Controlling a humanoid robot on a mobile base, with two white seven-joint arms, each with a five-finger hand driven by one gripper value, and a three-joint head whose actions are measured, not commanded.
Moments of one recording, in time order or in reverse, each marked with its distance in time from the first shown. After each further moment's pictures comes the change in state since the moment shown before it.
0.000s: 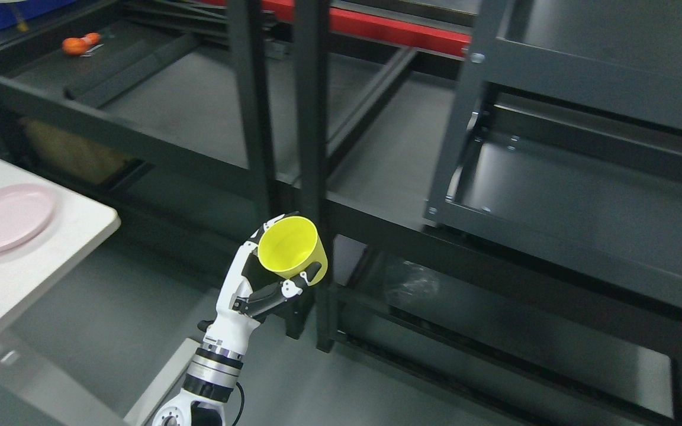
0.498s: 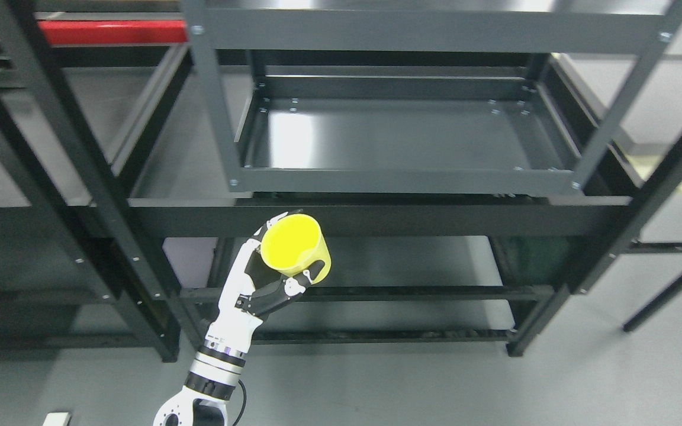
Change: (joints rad) left arm -0.009 0.000 -0.007 -0.003 0.001 0.003 0.000; right arm 0.001 0.000 0.000 0.000 0.000 0.000 0.000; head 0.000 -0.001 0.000
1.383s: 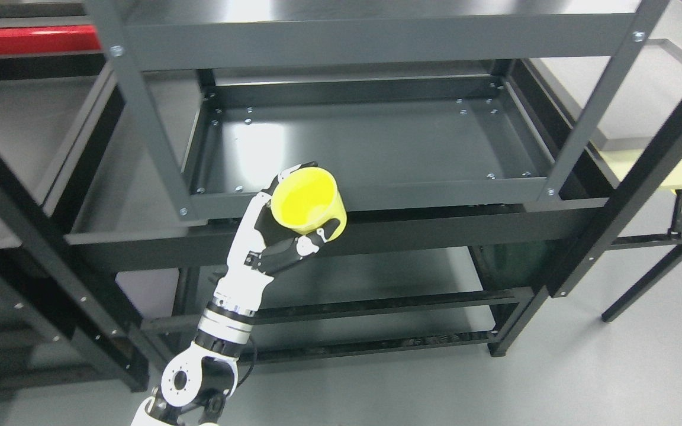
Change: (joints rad) left arm -0.181 0.000 -0.049 -0.001 0.001 0.005 0.001; right arm -0.001 0.000 0.000 0.000 0.000 0.000 0.000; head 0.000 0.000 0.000
